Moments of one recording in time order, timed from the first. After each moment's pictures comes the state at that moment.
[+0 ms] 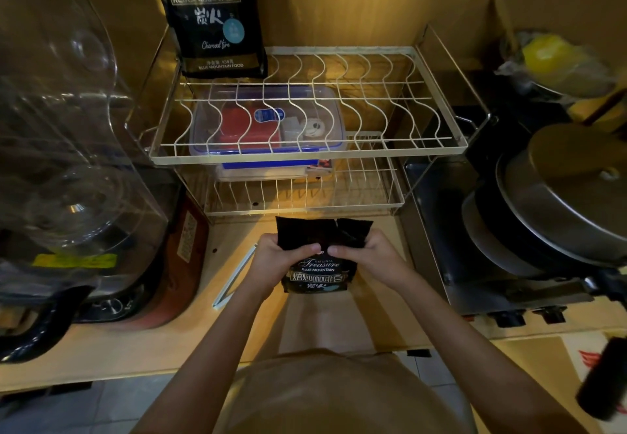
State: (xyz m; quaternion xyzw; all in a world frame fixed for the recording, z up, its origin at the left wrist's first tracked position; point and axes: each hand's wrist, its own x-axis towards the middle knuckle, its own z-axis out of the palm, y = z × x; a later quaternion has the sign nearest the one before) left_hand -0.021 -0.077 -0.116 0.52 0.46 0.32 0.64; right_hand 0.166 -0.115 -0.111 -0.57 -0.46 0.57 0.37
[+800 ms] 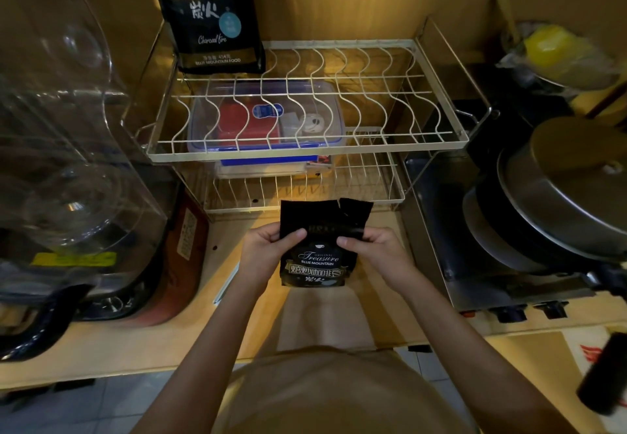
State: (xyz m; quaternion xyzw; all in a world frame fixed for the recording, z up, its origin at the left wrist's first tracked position) left_hand -0.027 -0.074 -0.115 0.49 0.49 0.38 0.62; right_hand 0.166 -0.121 -0.112 -0.60 -0.36 0.57 0.44
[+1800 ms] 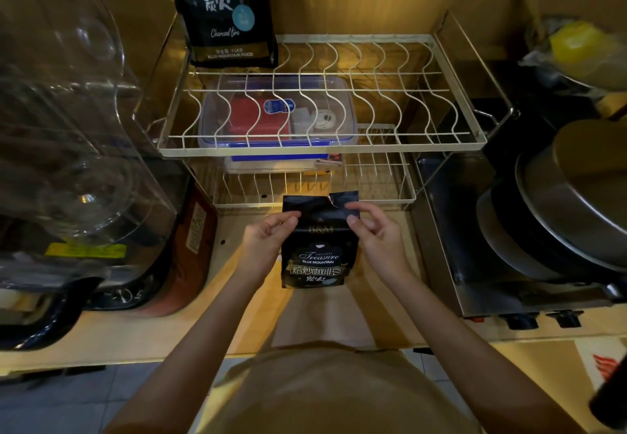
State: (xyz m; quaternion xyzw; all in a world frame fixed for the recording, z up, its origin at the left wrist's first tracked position) left_hand -0.035 -0.071 -0.100 0.50 0.50 0.37 0.60; right_hand 0.145 -0.112 -0.099 -0.59 -0.41 0.46 0.52
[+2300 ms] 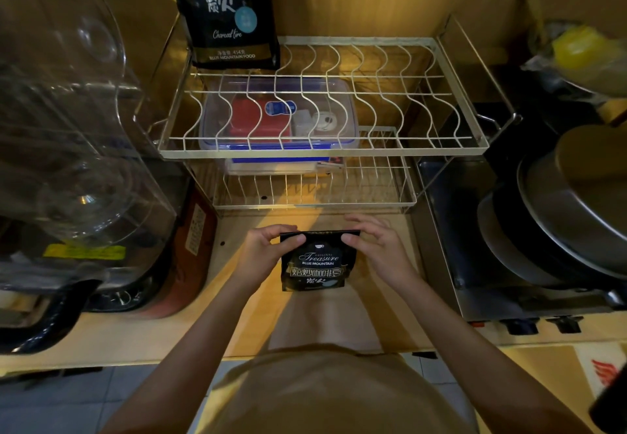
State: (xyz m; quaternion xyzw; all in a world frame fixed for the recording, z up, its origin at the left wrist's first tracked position) left_hand -0.041 -0.067 -0.111 0.53 0.53 0.32 0.57; right_hand 0.161 -0.109 -0.119 -0.65 -0.50 0.42 0.39
